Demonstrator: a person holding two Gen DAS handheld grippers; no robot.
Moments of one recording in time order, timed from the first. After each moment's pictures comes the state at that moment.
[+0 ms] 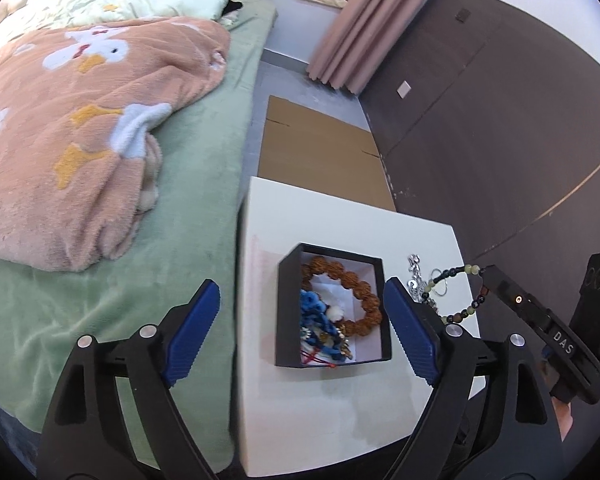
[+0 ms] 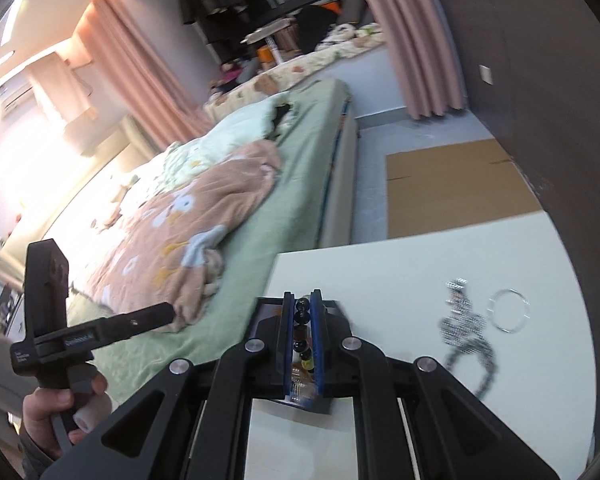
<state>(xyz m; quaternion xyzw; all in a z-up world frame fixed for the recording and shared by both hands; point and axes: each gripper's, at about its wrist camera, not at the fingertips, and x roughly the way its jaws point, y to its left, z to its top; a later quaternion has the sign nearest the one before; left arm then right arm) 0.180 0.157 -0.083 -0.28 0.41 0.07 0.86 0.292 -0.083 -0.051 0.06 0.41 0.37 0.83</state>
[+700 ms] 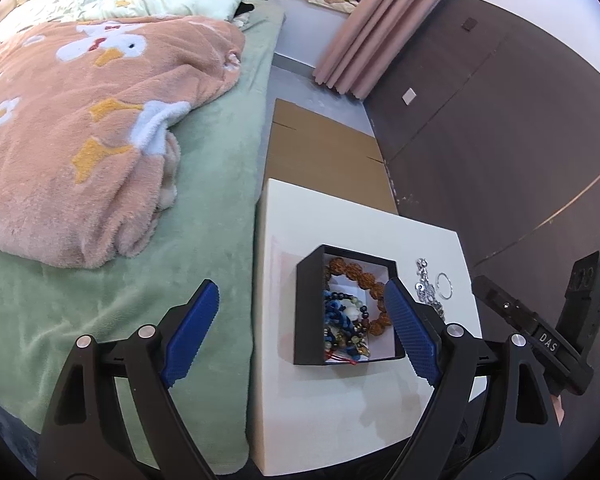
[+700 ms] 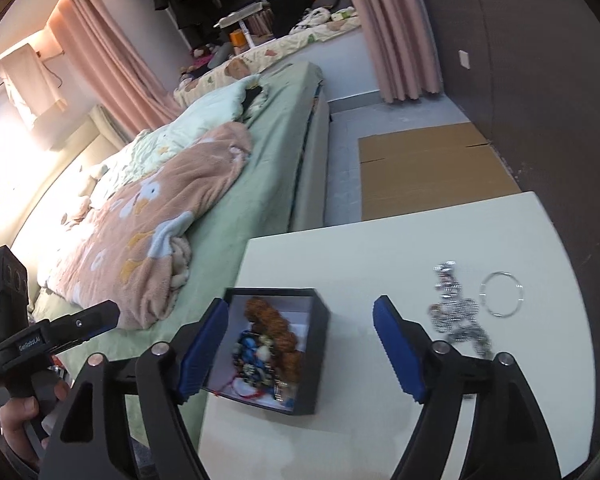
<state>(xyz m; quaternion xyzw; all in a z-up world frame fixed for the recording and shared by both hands) 0.170 0.169 -0.087 -0.28 0.41 0.07 0.86 0.306 -0.096 -0.075 0.04 0.44 0.30 0.85</state>
